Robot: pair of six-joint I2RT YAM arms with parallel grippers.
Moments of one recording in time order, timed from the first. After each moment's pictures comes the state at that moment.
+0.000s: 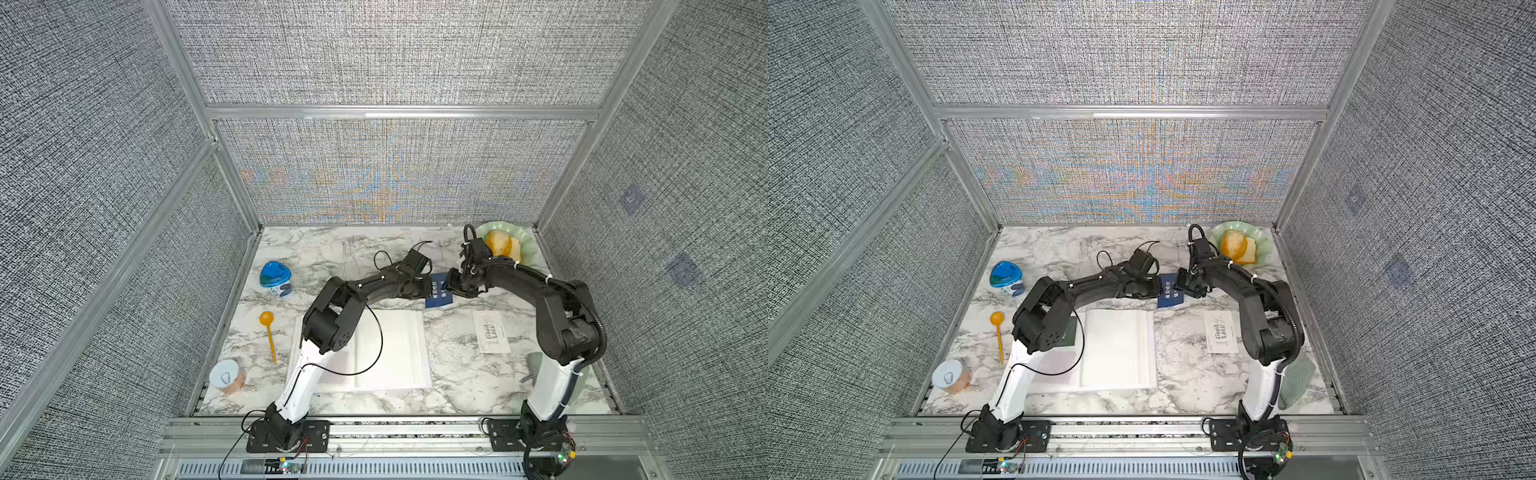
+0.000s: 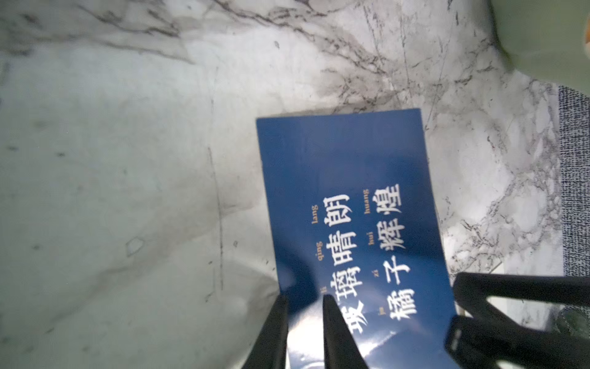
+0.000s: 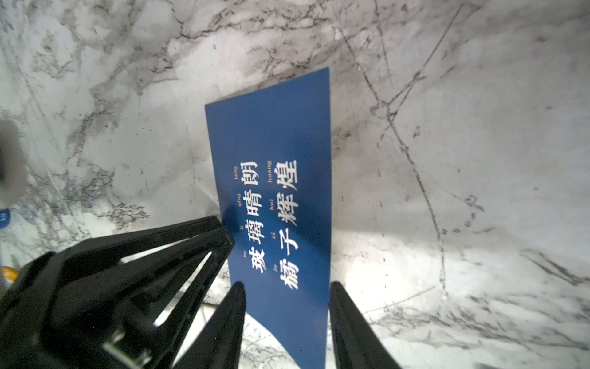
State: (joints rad) left arm -0.75 2.31 1.69 -0.32 0.21 -0.67; right arm 0.26 1.88 1.30 -0.54 -0.27 0.53
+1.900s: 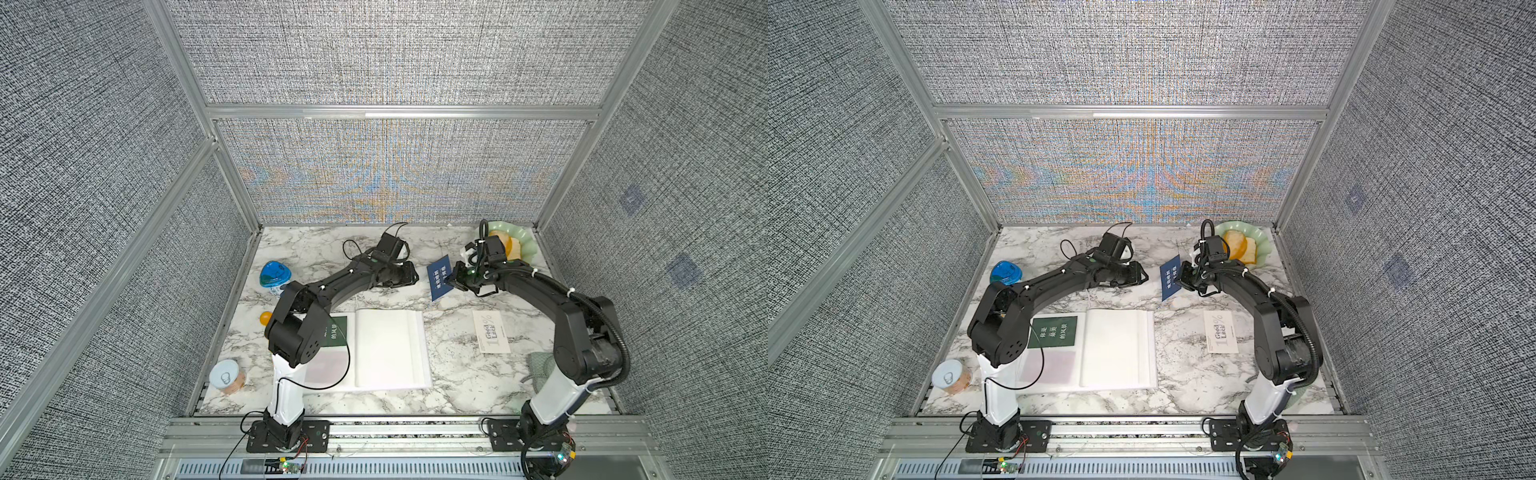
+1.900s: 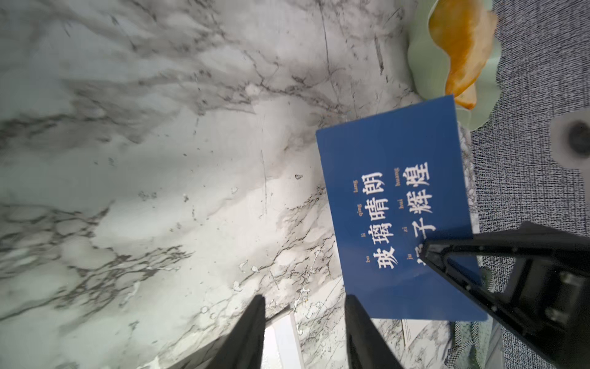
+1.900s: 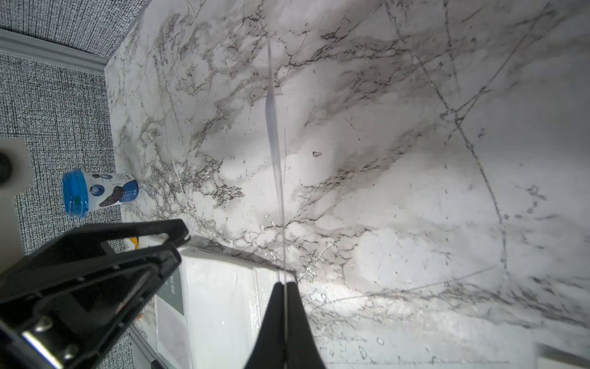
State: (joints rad) left arm -0.63 1.98 1.51 -0.38 0.31 -0.60; right arm 0.24 1.71 1.19 -0.42 -0.45 0.56
